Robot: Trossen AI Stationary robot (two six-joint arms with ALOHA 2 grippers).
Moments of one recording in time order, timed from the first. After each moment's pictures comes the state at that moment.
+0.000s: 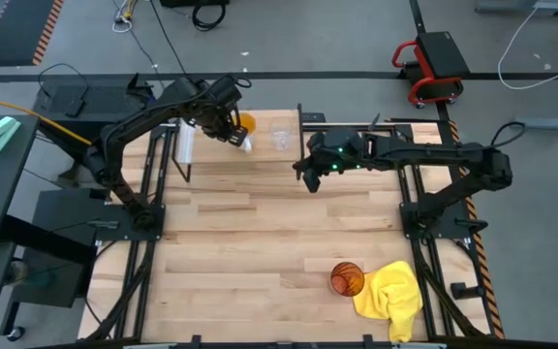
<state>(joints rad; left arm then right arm) 0.60 1.66 1.74 -1.33 -0.04 -0.46 -0.20 1.37 1.13 -0.32 -0.03 0.39</state>
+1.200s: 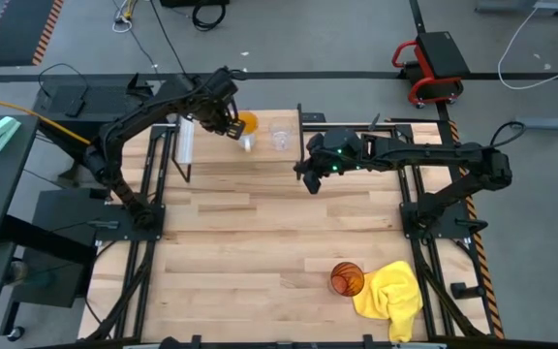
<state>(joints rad) 0.66 1.66 1.74 -1.31 -0.06 -0.43 -0.20 1.38 1.13 -0.35 -0.03 0.40</state>
